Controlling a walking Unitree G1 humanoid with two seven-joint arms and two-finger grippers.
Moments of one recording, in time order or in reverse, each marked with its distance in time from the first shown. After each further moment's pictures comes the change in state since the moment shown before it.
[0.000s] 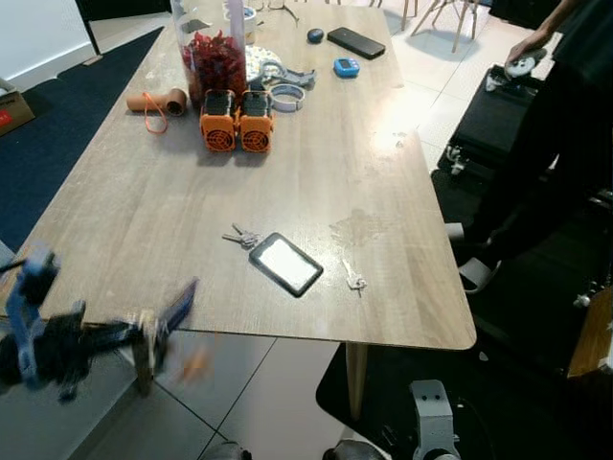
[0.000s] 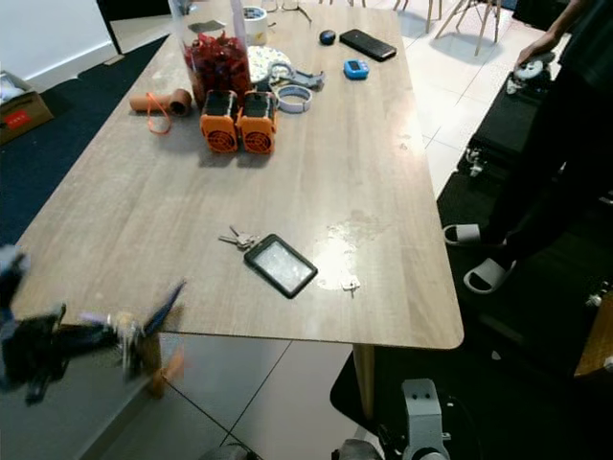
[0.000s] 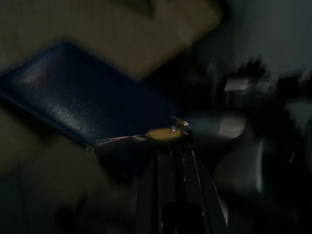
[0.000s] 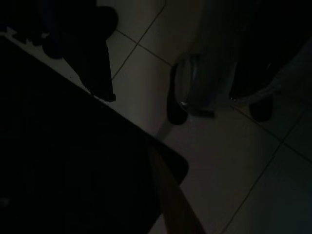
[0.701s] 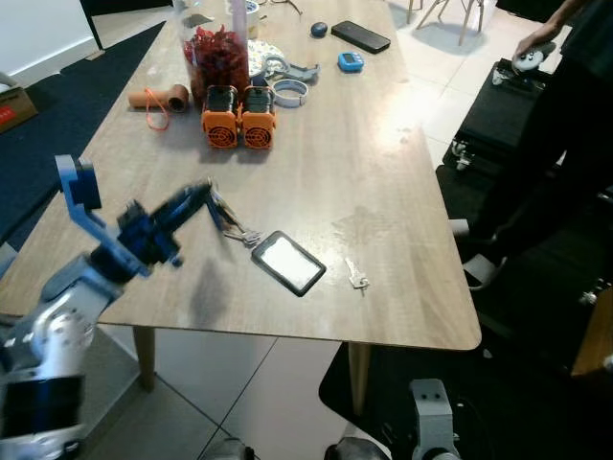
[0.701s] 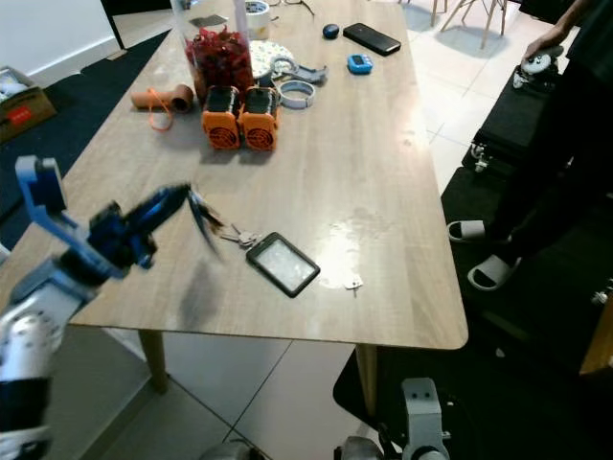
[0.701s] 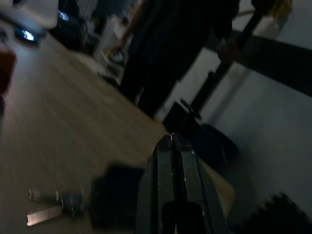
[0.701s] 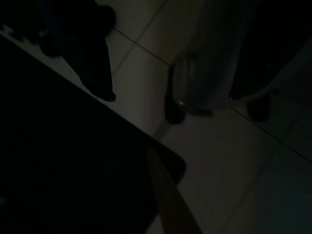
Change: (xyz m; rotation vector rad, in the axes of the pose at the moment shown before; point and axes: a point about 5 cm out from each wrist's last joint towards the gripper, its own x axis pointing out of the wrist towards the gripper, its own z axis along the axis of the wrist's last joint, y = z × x) left arm 0.079 -0.007 0.108 0.146 -0.629 -0.025; right arm 0.000 0.000 -0.001 0.003 0.000 -0.007
